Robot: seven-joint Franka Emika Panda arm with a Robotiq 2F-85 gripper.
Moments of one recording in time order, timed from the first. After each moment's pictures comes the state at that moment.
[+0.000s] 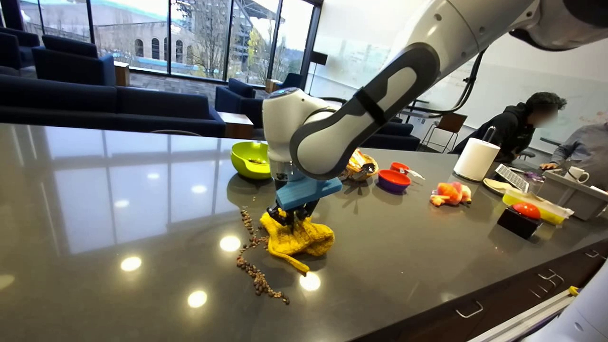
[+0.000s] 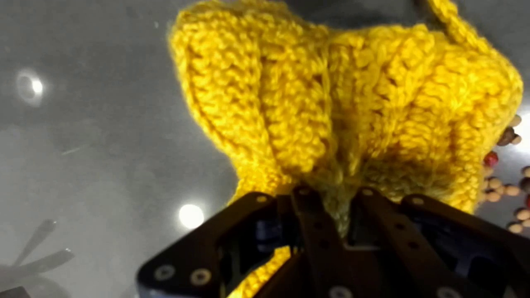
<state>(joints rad) 0.56 0.58 0.11 -1.93 -0.36 2.30 0.90</state>
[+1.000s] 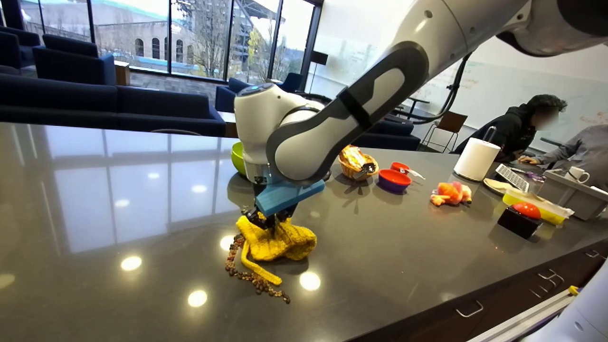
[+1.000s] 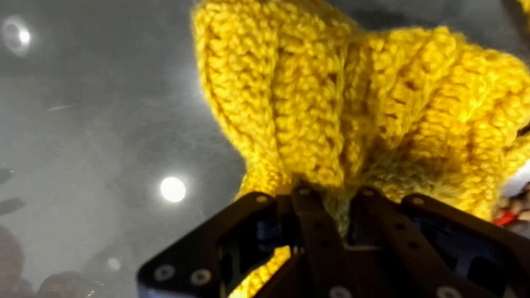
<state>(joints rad) 0.65 0.64 0.10 -1.83 -0.40 2.26 0.85</state>
